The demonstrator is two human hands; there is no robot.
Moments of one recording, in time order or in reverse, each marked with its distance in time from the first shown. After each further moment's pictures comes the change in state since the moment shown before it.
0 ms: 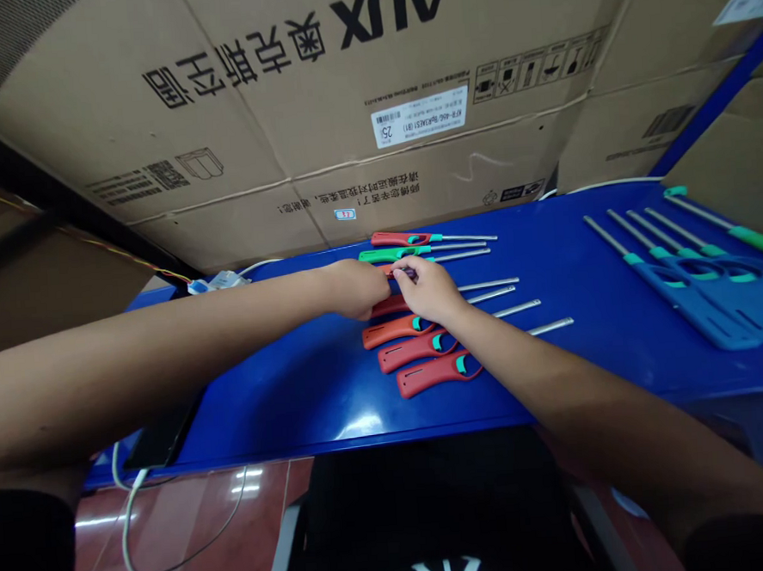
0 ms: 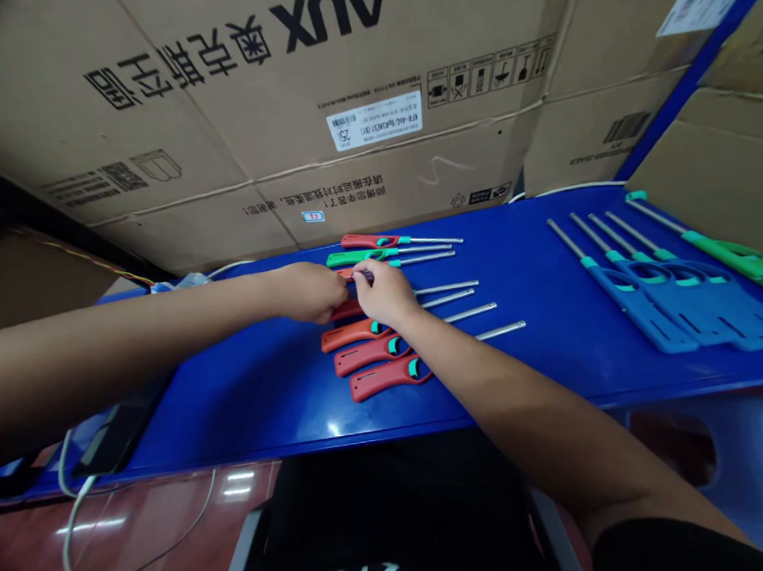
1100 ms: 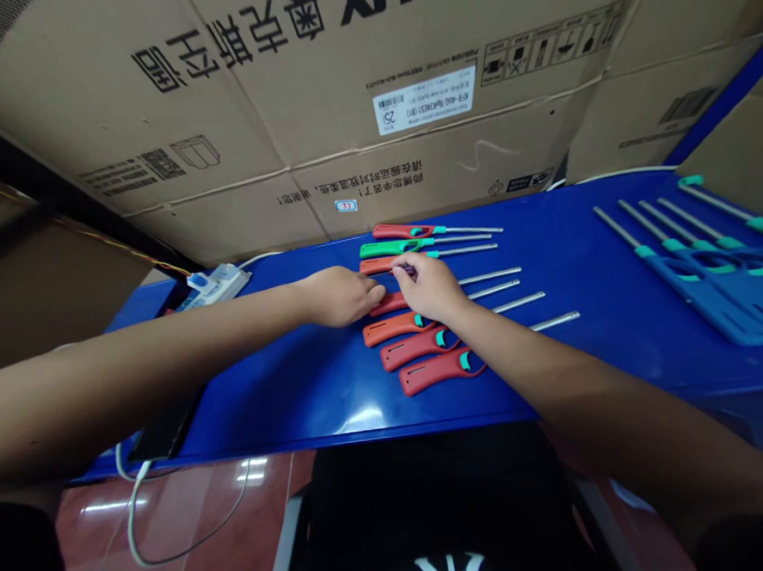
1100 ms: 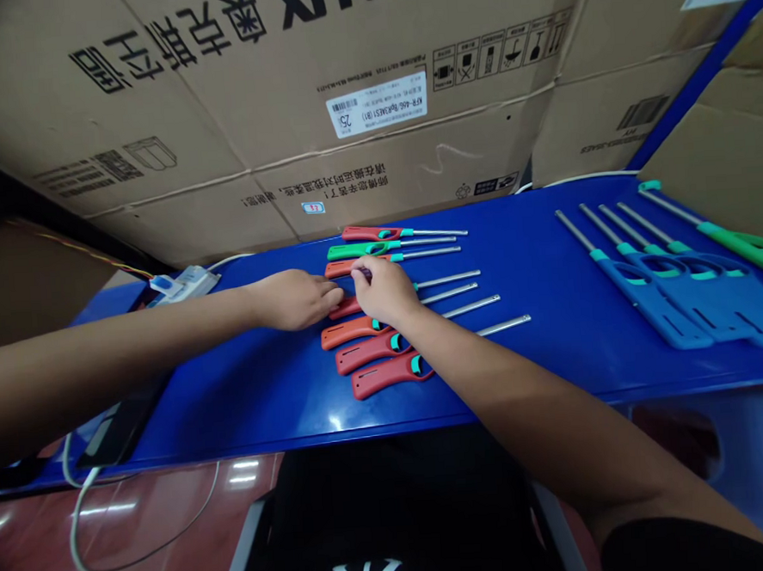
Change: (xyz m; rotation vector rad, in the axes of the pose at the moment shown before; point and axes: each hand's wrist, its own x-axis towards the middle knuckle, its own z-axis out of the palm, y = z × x) left_hand -0.017 -0.008 0.054 -0.118 0.262 0.096; right_hand -0.005 -0.003 0.004 -0.017 -0.018 -0.019
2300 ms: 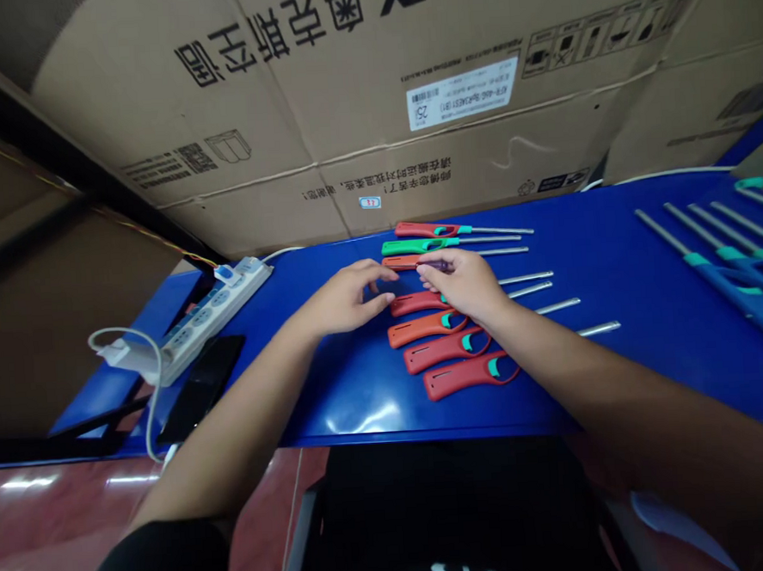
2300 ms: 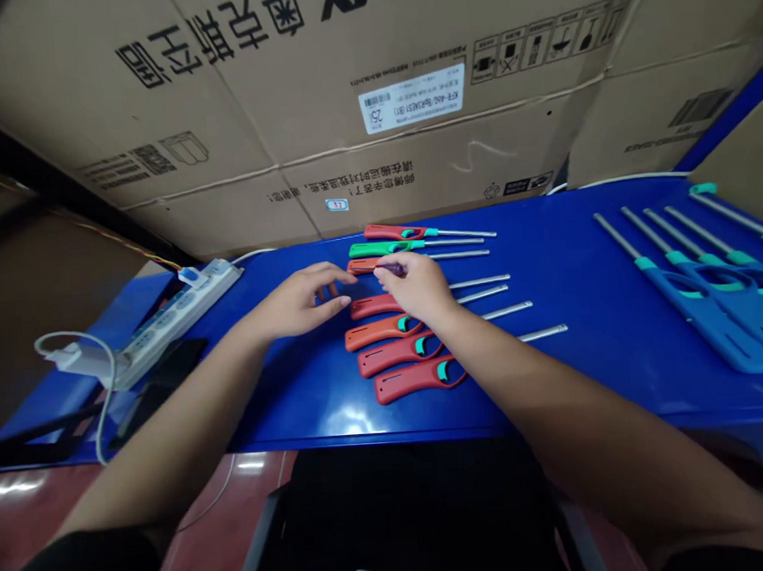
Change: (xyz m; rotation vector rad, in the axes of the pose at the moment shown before) left_hand -0.030 0.015 0.017 -0.666 0.500 -0.305; right_hand 0.003 0.008 -0.002 0.288 0.003 0.073
